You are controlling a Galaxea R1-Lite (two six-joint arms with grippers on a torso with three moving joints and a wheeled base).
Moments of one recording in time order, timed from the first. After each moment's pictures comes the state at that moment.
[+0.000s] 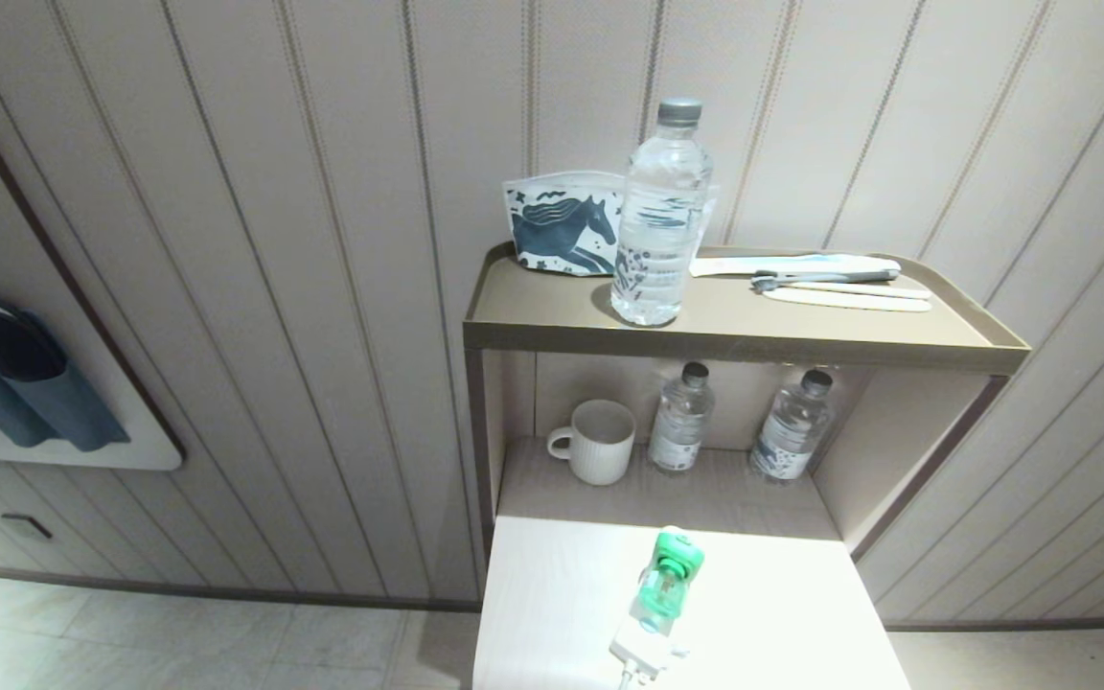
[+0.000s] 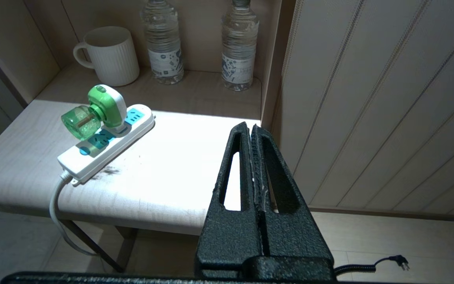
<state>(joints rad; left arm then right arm) 0.00 0.00 0.00 0.01 0.00 0.01 0.00 0.00 0.00 0.00 -0.01 0.01</state>
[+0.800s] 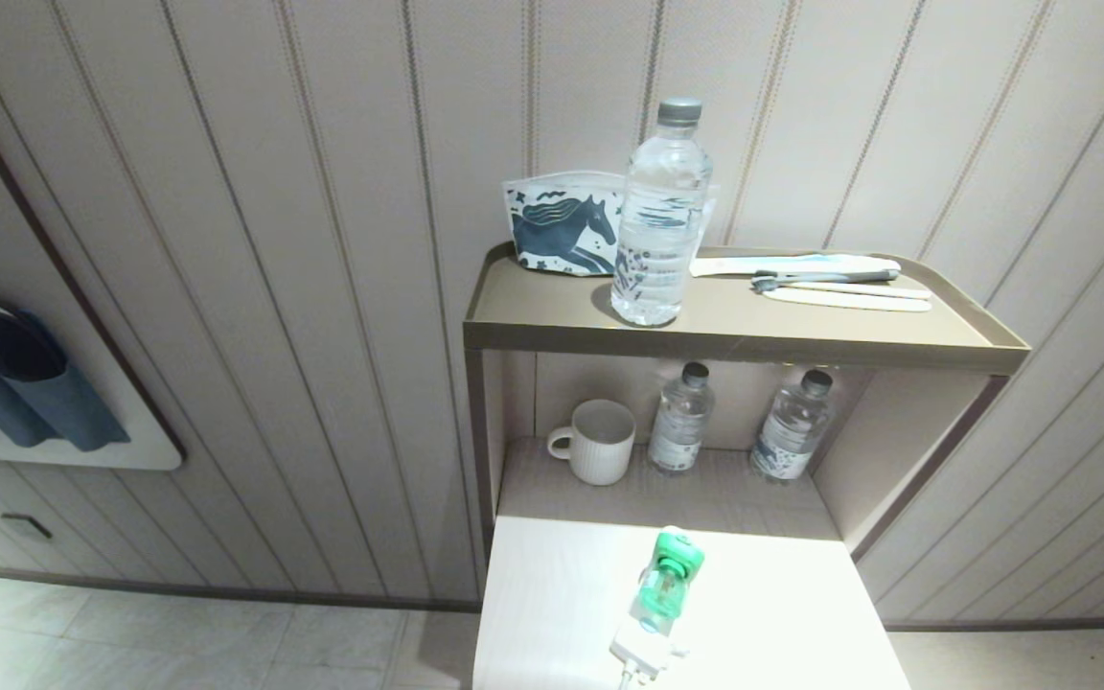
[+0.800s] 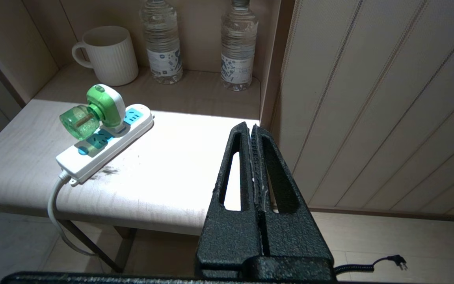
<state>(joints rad) 0.00 0.00 0.00 0.01 0.00 0.01 0.00 0.00 0.00 0.00 -0.01 0.00</state>
